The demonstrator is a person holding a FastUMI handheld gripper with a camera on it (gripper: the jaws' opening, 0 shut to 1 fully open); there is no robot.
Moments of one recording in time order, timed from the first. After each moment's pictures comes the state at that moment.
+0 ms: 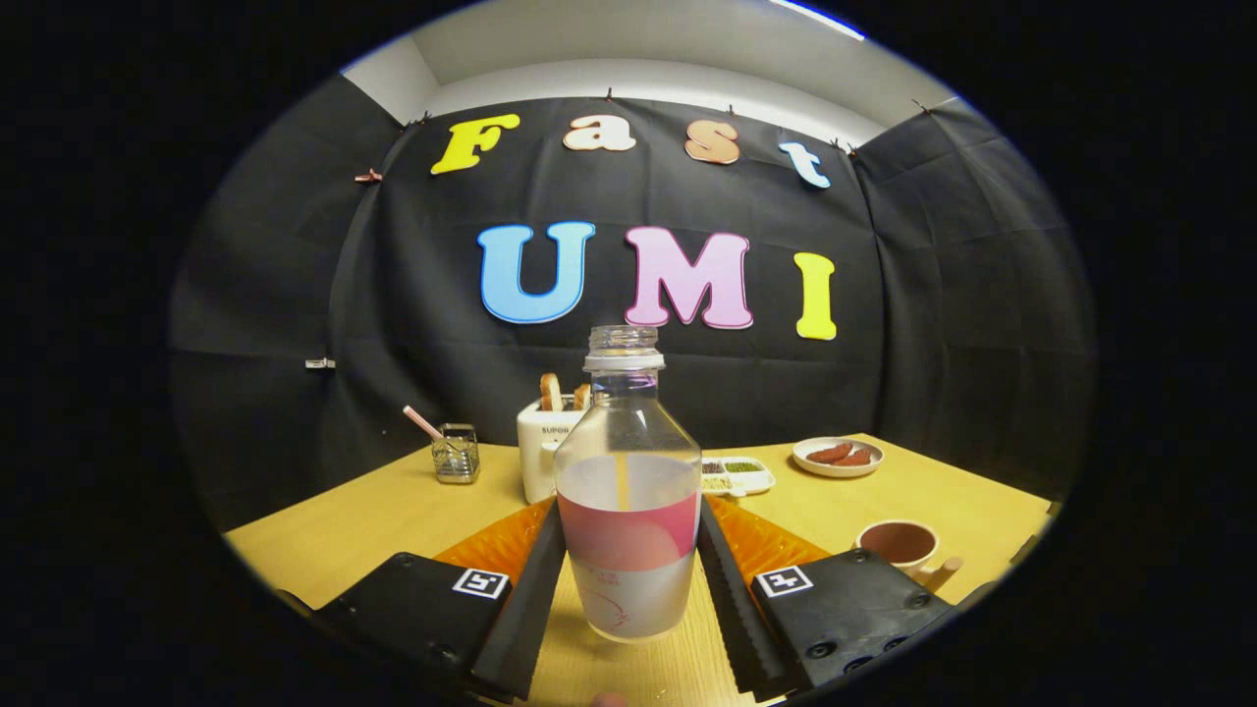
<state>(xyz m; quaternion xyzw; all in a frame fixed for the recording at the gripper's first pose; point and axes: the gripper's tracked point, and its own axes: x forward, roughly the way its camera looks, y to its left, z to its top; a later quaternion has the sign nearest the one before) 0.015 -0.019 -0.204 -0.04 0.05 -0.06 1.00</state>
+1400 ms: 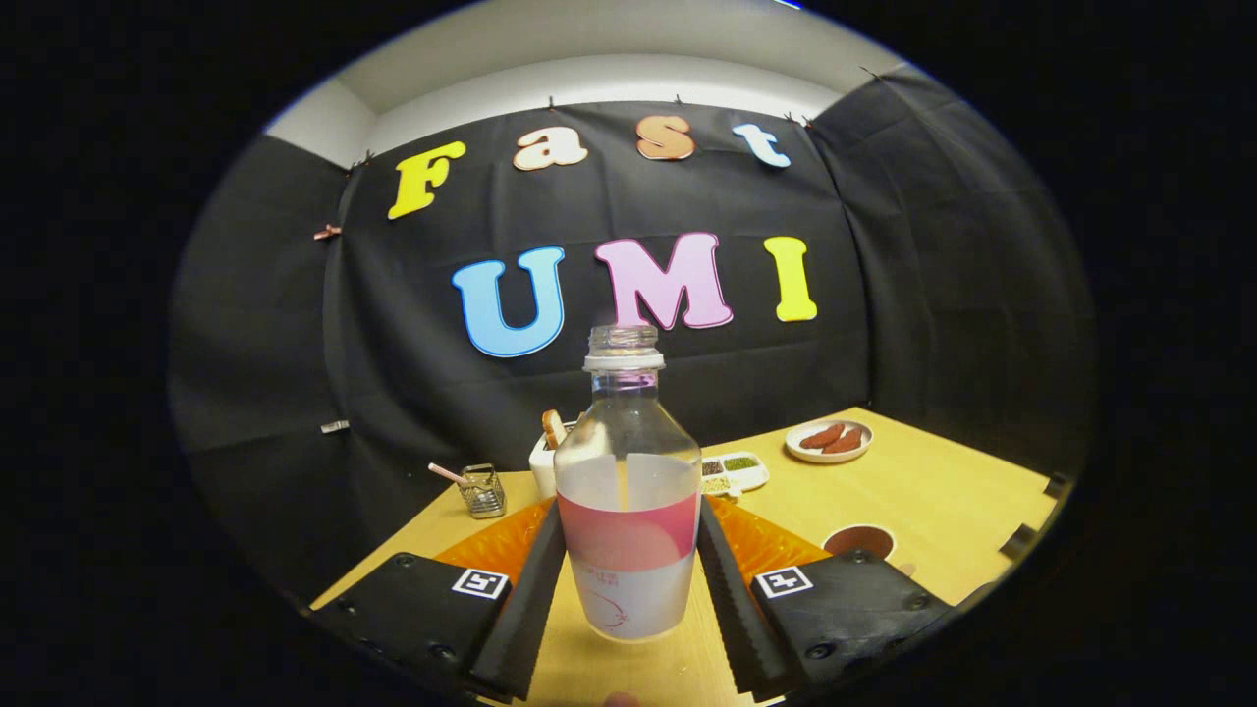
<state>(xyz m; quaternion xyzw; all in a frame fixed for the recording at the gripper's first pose) -0.009 -0.034 -0.149 0.08 0.08 -0.08 0.99</state>
